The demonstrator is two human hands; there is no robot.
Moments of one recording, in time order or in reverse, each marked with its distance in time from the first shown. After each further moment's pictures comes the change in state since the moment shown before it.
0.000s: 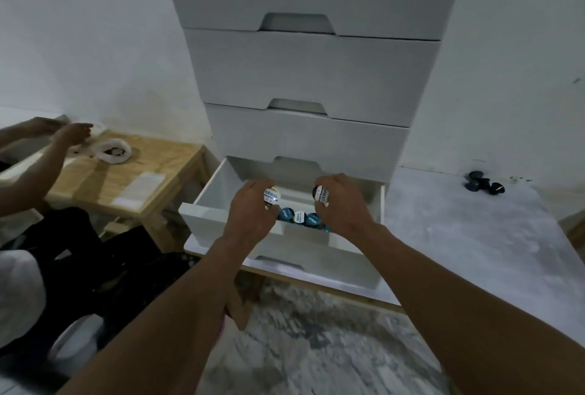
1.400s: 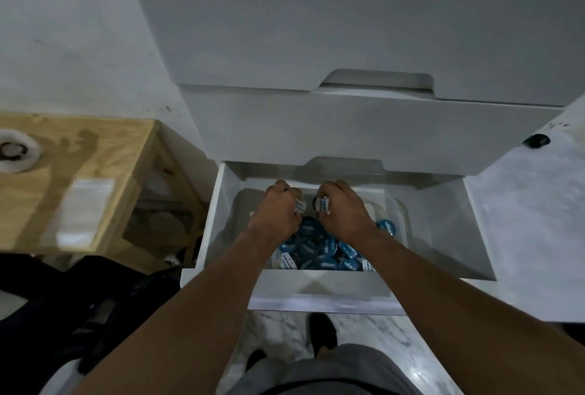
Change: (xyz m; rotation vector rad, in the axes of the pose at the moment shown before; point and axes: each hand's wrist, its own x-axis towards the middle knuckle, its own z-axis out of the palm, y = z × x) left_hand 0.173 -0.140 0.096 0.138 -0.526 0.256; right_hand 0.130 0.015 0.169 -0.064 -0.173 0.356
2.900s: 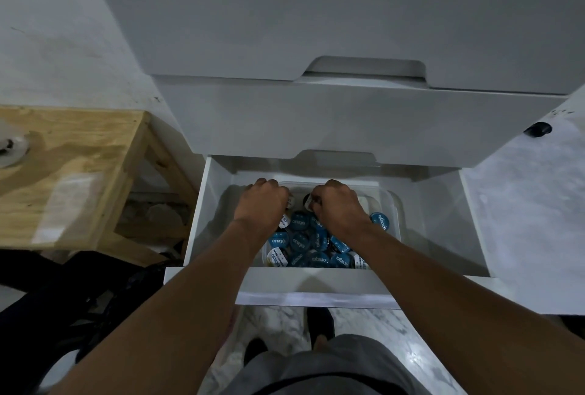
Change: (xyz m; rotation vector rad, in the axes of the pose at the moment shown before) left_hand 0.003 -0.002 -0.003 0.479 -0.037 0.066; right_hand 0.001 0.006 -0.001 -0.101 -0.079 0.005
